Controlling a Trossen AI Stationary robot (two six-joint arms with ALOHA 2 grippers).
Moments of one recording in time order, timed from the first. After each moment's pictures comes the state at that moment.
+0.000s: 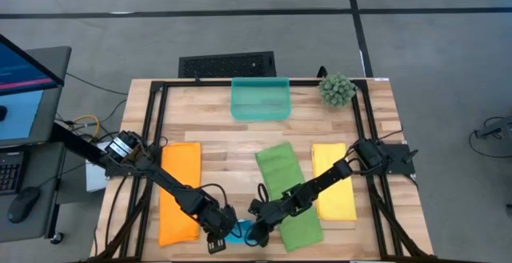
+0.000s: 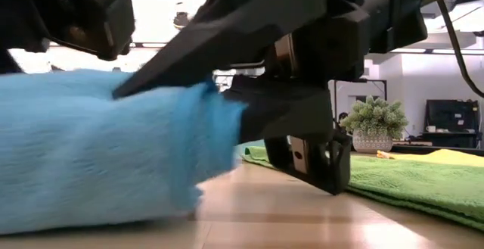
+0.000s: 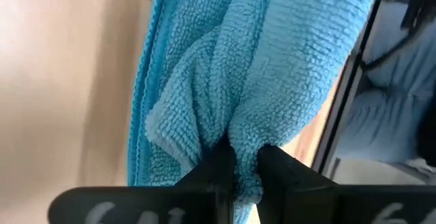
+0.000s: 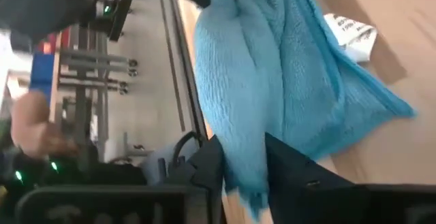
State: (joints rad) left arm -0.64 1.90 1.10 -0.35 0.25 -0.99; right arm 0.49 2.20 1.24 0.39 -0.17 1.10
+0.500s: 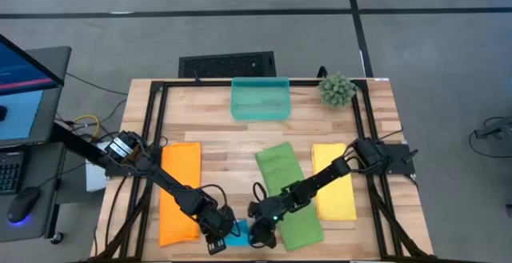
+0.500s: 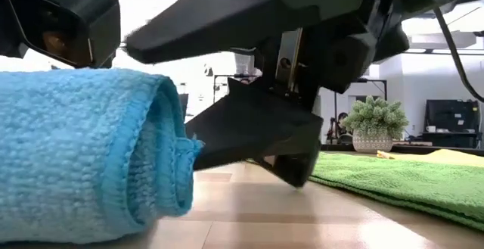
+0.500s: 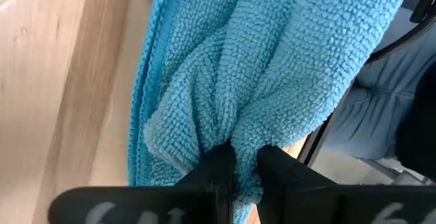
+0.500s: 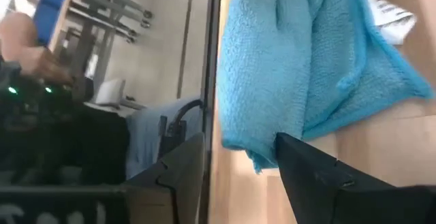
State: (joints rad) left arm -0.64 1.90 1.10 -0.35 0.31 -1.10; right arm 0.46 2.17 1.23 0.41 -0.32 0.80
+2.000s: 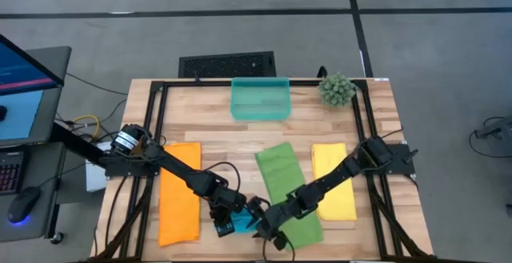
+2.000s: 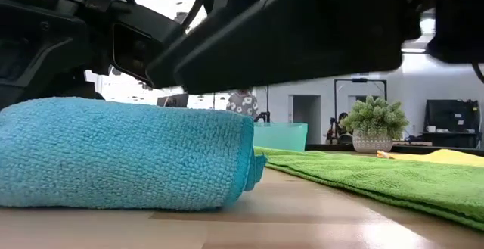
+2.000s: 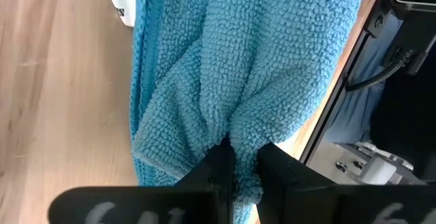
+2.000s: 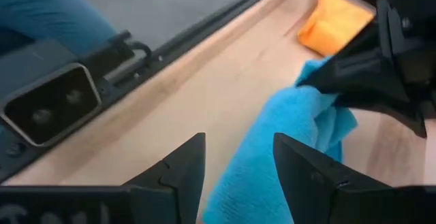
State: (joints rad) left arm -0.44 1.89 1.10 -0.36 0.48 -0.92; right arm 0.53 2.10 1.24 0.27 0.00 -0.29
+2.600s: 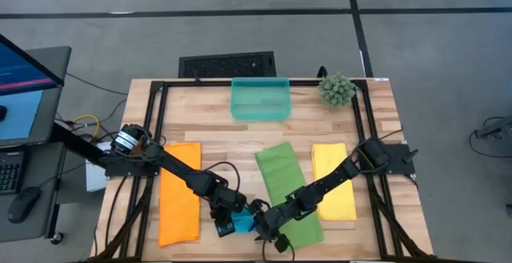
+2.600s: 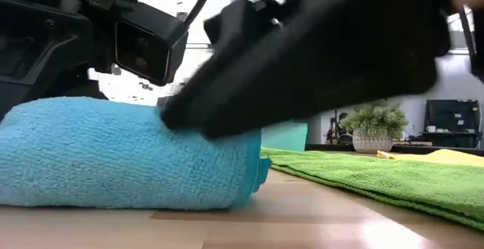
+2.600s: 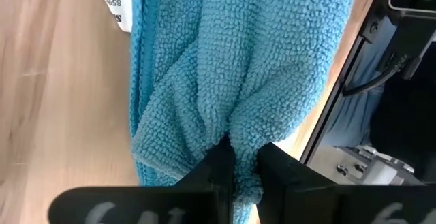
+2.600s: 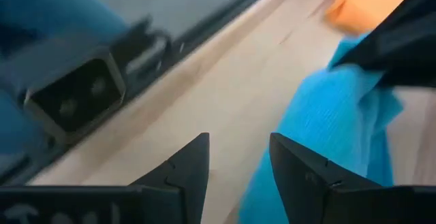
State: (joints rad) left arm -0.44 1.88 1.10 -0.35 0.46 -0.92; right arm 0.52 2.15 1.24 0.29 -0.05 -0.20
